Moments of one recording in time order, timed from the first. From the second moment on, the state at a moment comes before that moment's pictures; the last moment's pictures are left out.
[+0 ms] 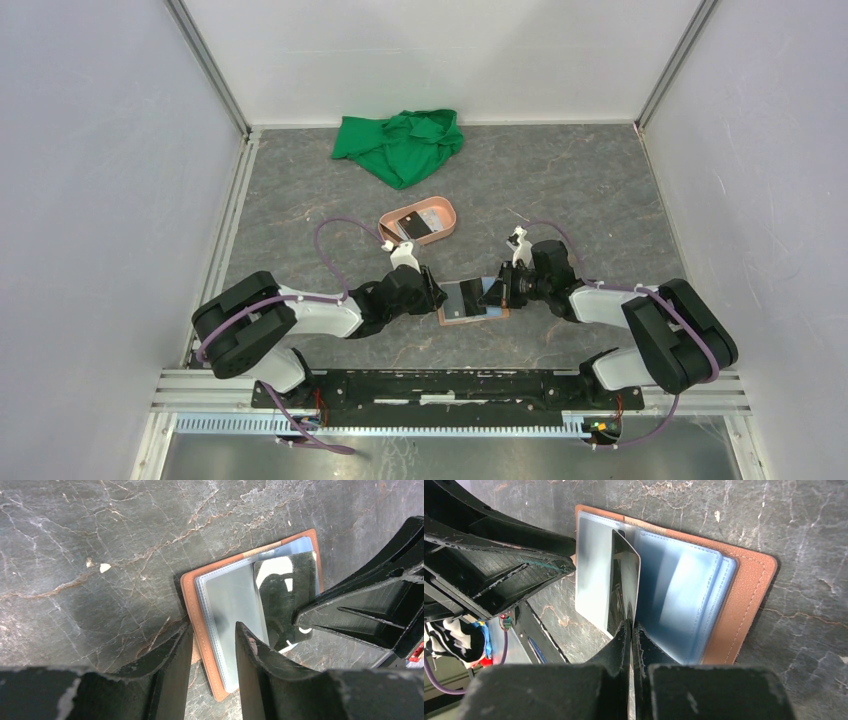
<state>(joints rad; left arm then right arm) -0.97 1.51 0.48 0.38 -0.21 -0.92 0.43 1.40 0.34 0.31 -0.58 0.57</state>
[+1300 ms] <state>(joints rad) -0.98 1.50 0.46 0.39 -0.22 -0.92 0.43 1.40 0.36 0.22 -0.57 0.64</state>
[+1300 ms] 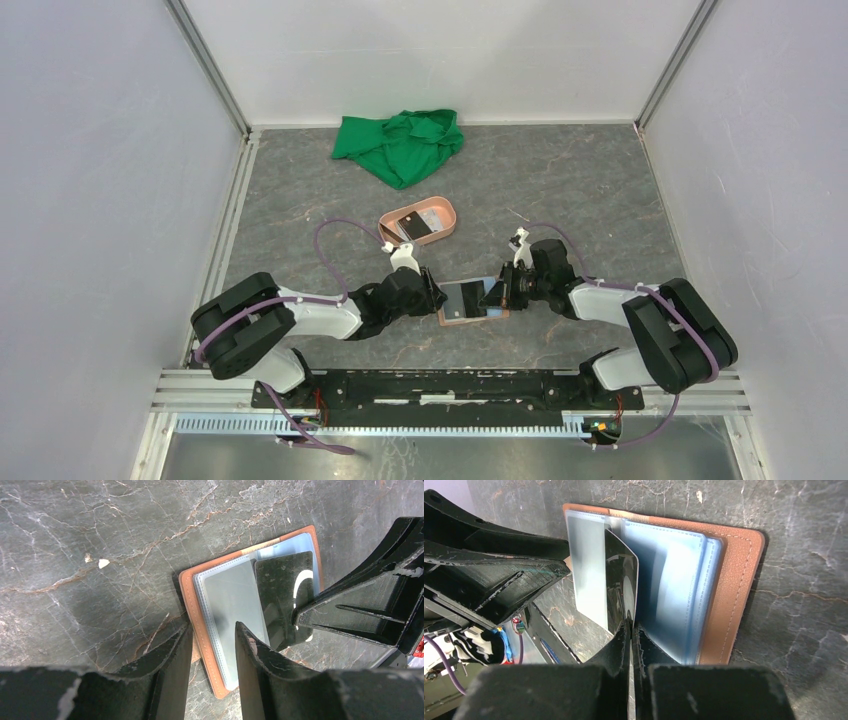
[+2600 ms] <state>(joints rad) -0.99 1.48 0.43 0.44 -0.22 -0.92 0.49 1.55 0.48 0.21 -0.64 0.62</state>
